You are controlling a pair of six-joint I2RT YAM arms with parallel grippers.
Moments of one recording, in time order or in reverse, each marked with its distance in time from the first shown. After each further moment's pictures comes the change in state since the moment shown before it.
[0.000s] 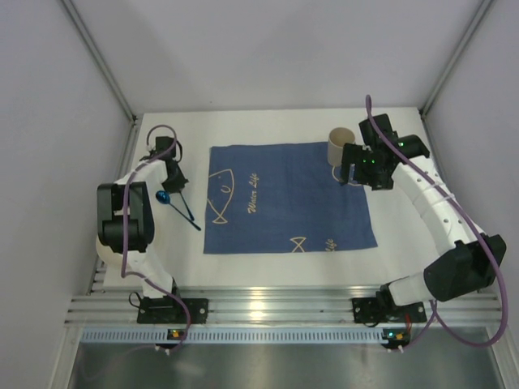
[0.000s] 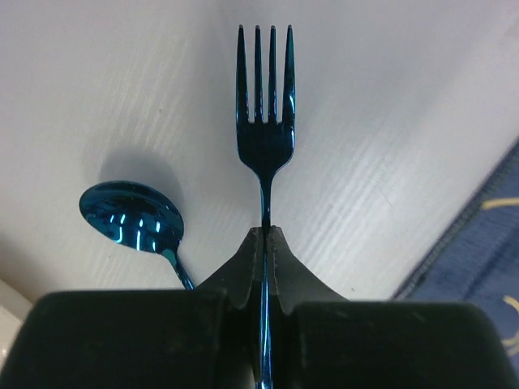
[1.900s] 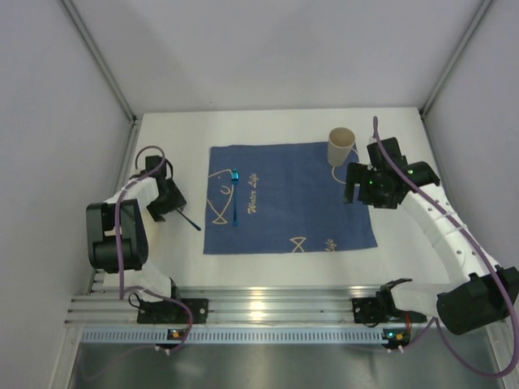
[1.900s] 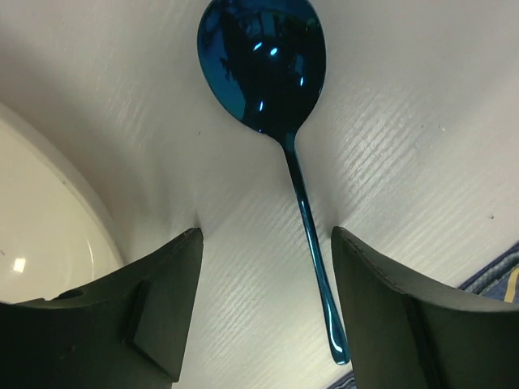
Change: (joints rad) left arm 0.072 -0.196 -0.232 -0.092 0.022 -0.042; right arm 0.000 -0.209 -0.244 0.066 -0.049 -0.008
